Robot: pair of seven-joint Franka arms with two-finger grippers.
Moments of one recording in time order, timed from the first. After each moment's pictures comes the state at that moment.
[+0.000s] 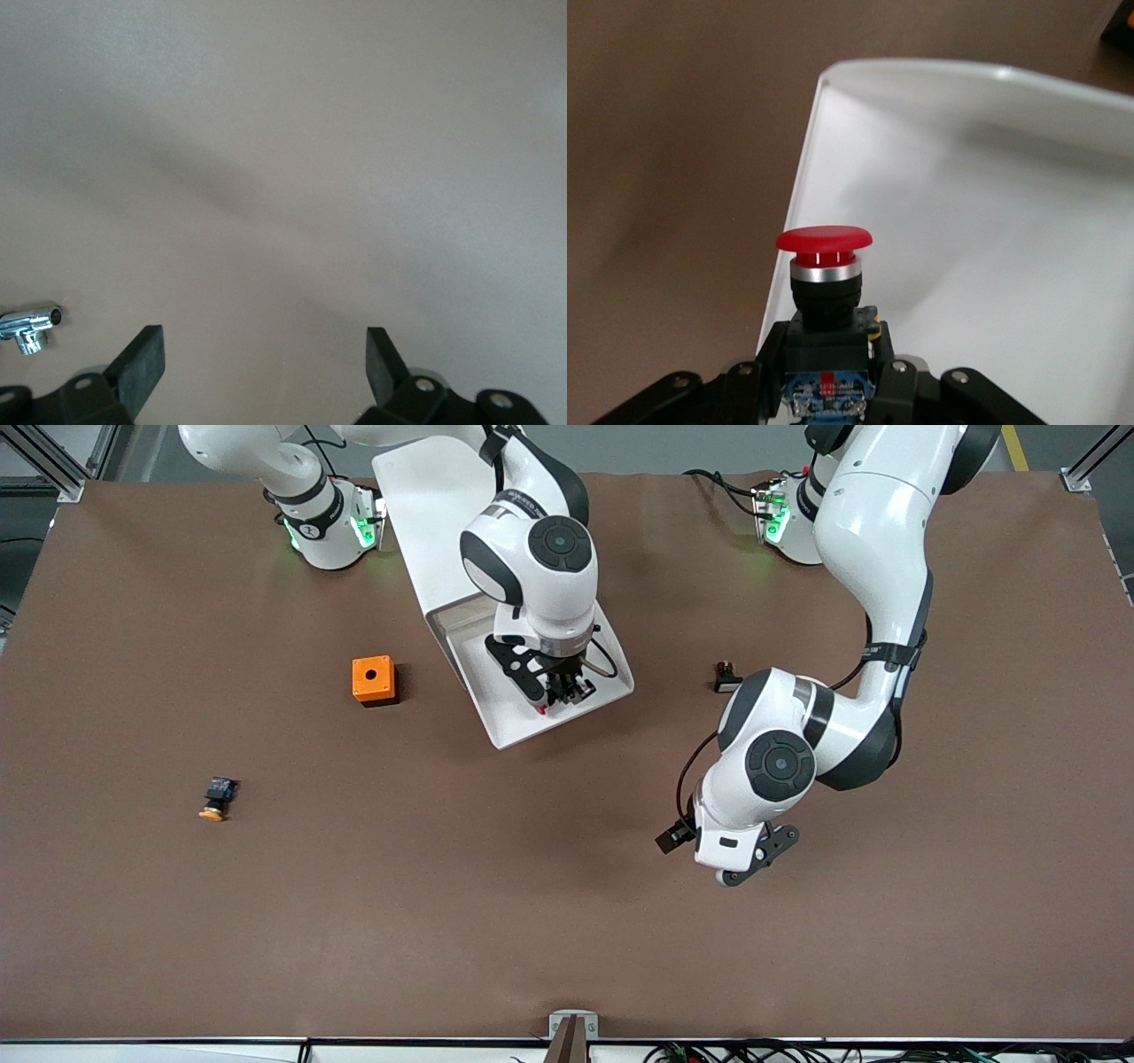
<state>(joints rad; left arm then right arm) -0.41 0.76 -0.06 -1.21 -0.04 1.98 -1.01 0.82 0.49 0.00 -1.49 -0.03 1.95 1.73</state>
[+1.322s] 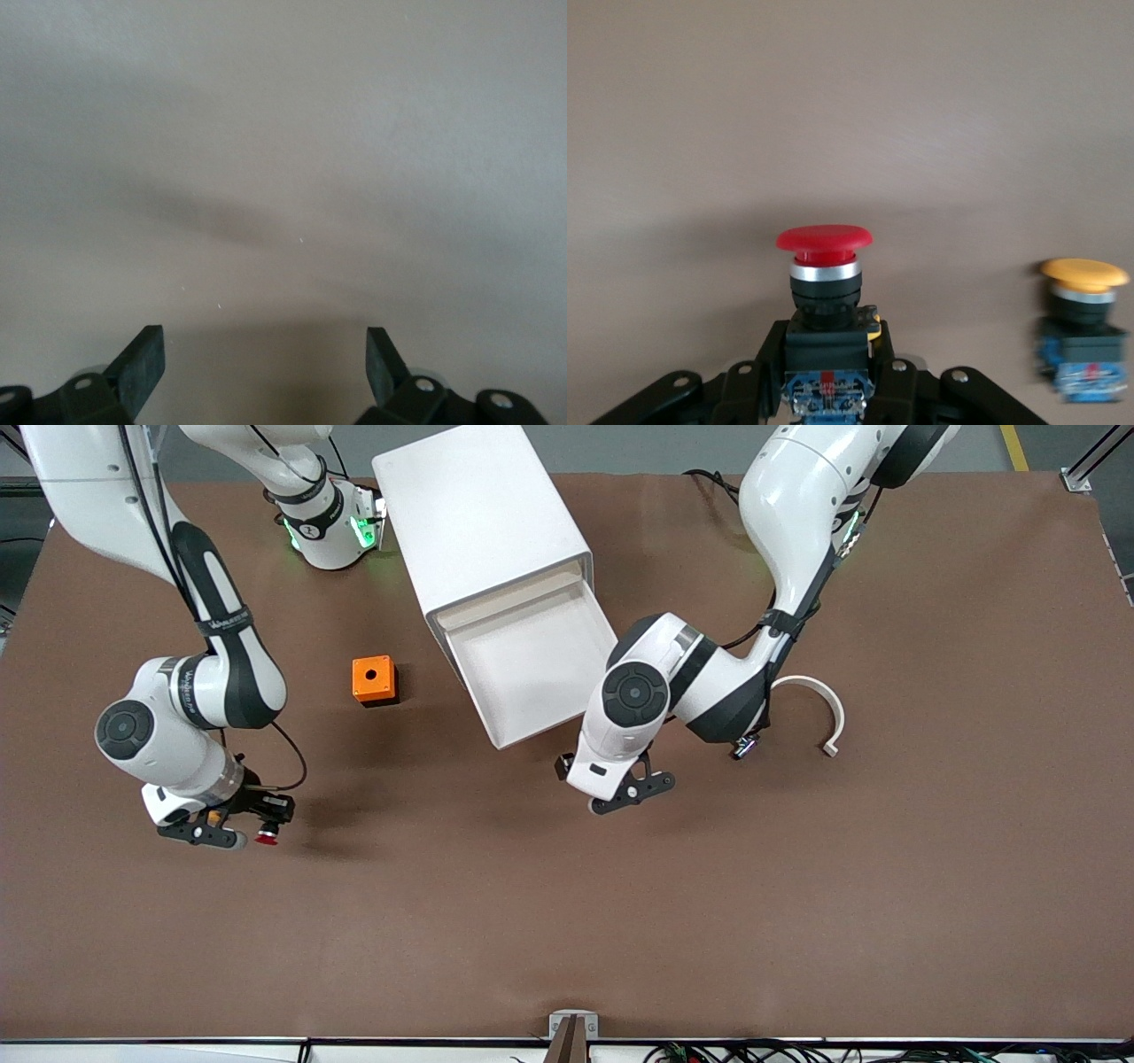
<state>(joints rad) -0.59 0.76 -0.13 -1.23 -0.04 1.97 -1.01 -0.02 0.45 -0.02 -2.02 0.02 2.54 0.09</state>
